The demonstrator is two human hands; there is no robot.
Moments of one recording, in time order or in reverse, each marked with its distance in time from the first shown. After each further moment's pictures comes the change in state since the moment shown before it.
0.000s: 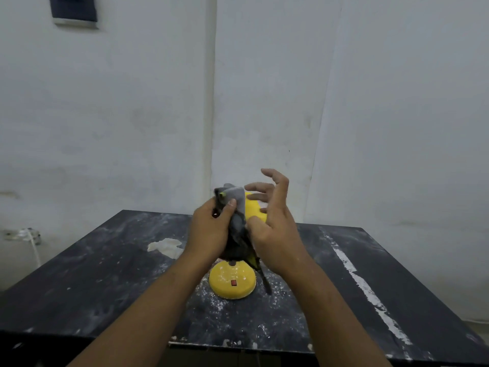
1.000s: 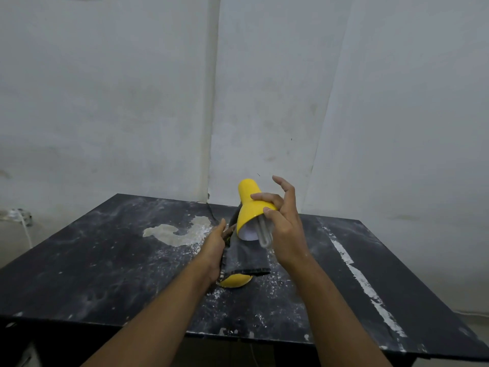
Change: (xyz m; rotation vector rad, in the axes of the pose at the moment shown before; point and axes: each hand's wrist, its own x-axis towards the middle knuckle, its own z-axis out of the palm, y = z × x) left_hand -0.009 -0.064 0.020 -0.434 -0.159 -0.760; right_hand 0.011 0.065 0.012 0.191 0.081 0.186
